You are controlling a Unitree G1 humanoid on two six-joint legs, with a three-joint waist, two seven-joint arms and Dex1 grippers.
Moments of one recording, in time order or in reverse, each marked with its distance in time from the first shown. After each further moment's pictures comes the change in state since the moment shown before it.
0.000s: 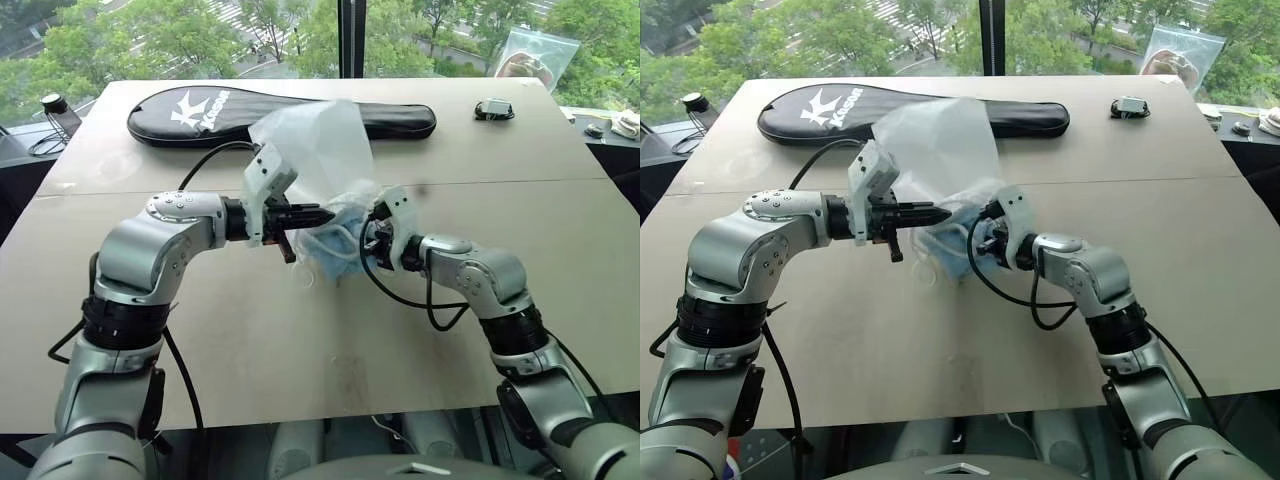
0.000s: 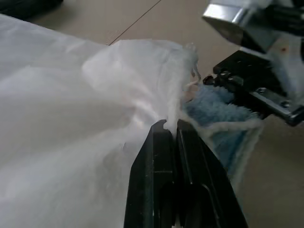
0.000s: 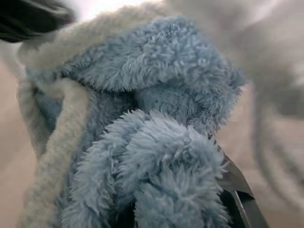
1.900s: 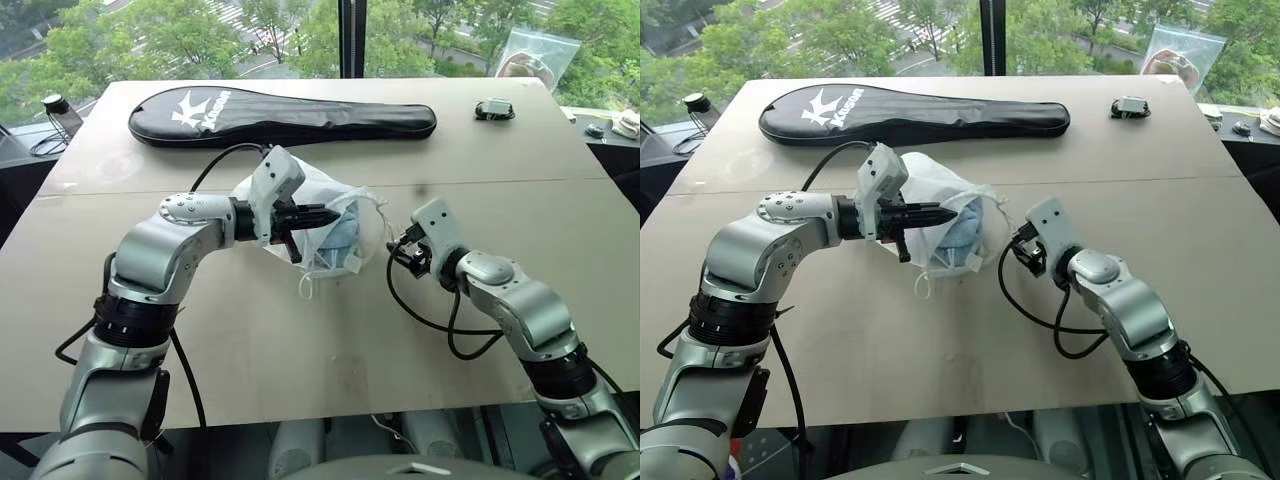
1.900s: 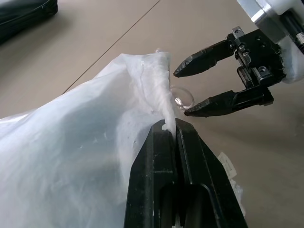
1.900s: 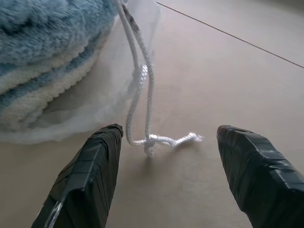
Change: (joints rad) left arm -0.001 -0.014 -0.050 0.054 0.025 -0.109 0.009; right arm 0.199 -0.193 0.052 -0.319 -0.274 -0.027 -0.130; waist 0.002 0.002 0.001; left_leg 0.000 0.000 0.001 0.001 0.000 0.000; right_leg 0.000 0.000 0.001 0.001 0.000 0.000
